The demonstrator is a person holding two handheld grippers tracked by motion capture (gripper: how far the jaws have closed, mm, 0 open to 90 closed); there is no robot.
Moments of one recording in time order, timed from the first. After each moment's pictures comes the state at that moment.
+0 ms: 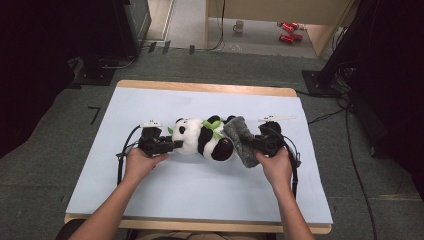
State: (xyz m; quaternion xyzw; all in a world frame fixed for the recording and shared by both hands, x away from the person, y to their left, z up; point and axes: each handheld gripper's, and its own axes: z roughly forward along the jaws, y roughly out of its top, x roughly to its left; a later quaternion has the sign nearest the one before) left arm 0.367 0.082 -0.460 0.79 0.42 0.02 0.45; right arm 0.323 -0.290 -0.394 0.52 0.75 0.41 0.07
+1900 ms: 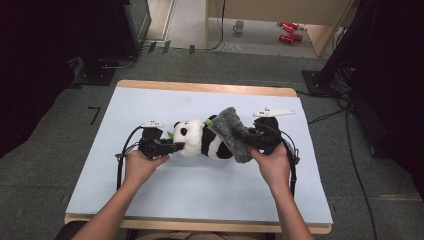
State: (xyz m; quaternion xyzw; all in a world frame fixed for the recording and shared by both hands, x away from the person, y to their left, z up) left arm 0.350 0.075 -0.441 0.79 0.43 0.00 0.43; right arm 0.304 -0.259 -0.347 0.46 0.76 0.45 0.10
